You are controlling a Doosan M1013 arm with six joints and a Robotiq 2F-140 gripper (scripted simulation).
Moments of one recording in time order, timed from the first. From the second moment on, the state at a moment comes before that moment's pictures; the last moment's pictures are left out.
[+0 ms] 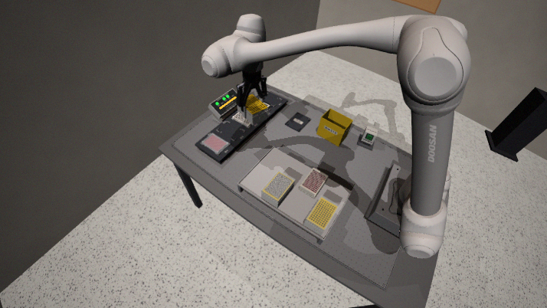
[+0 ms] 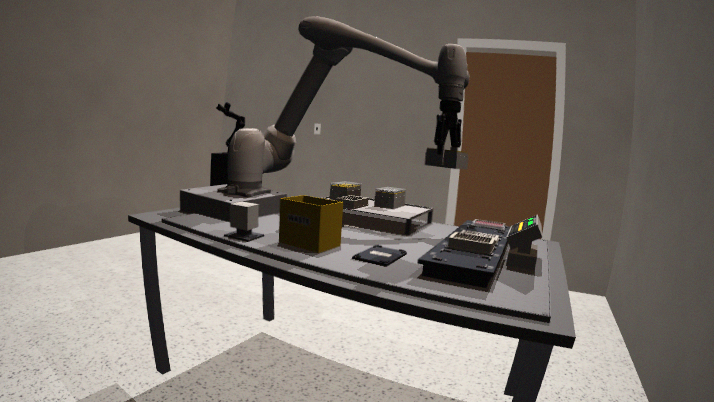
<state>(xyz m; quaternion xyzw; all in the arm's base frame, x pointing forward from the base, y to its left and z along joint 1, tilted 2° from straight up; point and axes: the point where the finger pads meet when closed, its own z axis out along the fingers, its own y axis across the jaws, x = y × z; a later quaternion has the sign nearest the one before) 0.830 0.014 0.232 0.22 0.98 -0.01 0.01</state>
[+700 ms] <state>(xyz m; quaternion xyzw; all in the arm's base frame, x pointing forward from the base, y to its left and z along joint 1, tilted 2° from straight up) 0.830 0.014 0.232 0.10 0.99 -0.01 0.01</state>
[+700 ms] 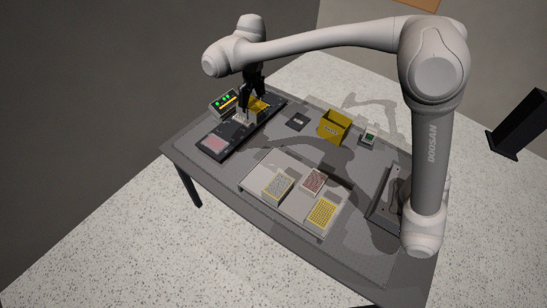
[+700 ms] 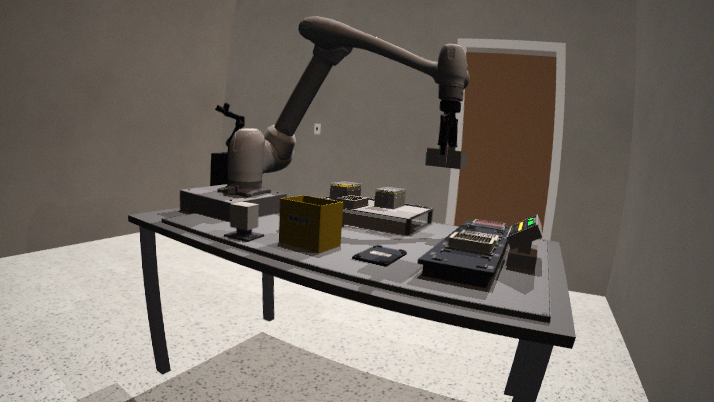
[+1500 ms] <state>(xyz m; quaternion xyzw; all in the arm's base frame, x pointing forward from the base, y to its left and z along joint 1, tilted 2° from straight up) 0.823 -0.033 0.233 0.30 0.95 -0.01 0.01</state>
